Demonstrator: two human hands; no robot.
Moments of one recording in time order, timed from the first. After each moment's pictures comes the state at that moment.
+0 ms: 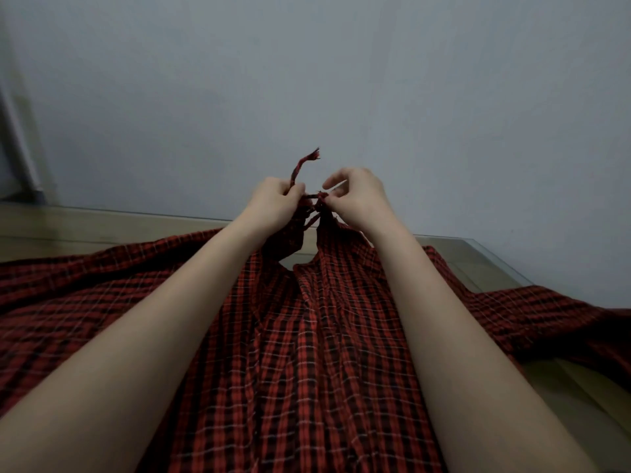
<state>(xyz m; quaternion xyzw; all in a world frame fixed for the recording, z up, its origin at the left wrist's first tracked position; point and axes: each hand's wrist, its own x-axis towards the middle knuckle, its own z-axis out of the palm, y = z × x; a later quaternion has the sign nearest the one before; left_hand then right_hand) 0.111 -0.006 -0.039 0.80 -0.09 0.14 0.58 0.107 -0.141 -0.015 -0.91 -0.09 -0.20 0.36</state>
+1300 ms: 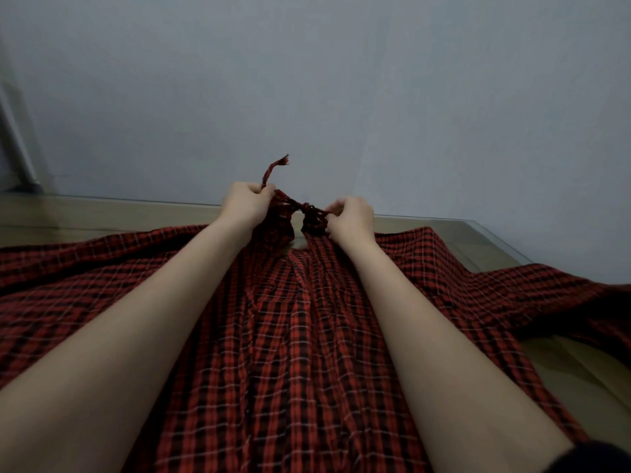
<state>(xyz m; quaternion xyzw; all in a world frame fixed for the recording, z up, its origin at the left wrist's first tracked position) 0.127 0.009 -0.074 0.76 0.06 0.13 0.64 0.124 -0.143 -0.082 -0.90 0.03 -0.19 0.40</state>
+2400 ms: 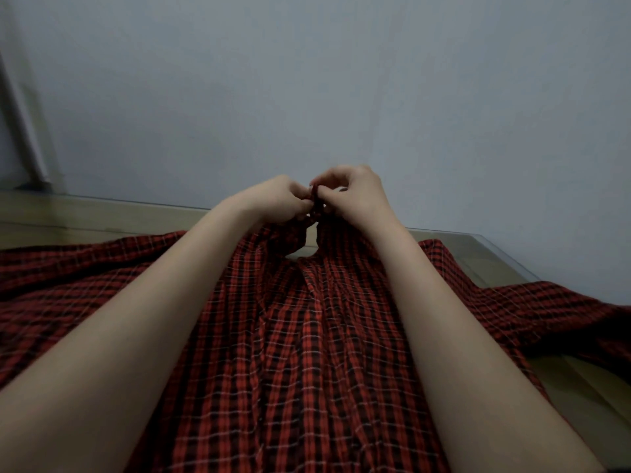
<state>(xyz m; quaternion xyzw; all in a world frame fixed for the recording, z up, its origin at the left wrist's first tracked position) 0.099 0.007 -0.030 0.89 -0.14 0.02 0.43 0.109 -0.135 -0.026 -0.87 -0.18 -0.21 0.40</state>
